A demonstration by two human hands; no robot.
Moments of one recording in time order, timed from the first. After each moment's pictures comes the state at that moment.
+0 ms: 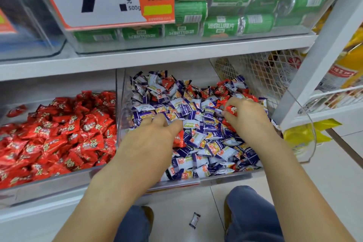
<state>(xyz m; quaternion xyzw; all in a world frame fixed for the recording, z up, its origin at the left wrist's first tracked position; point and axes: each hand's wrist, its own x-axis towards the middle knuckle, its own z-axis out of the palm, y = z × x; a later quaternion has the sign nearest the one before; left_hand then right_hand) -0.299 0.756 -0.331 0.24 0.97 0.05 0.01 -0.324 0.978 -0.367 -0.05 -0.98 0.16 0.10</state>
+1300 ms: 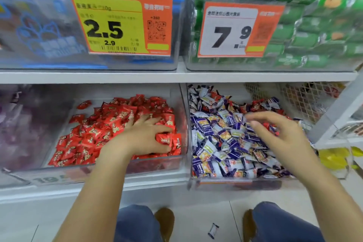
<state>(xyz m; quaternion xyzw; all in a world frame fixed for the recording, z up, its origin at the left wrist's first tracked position) -0.343 0.611 -0.347 0.14 0.96 0.09 0.21 -0.275 0.908 -0.315 0.03 -0.92 0.37 0.12</state>
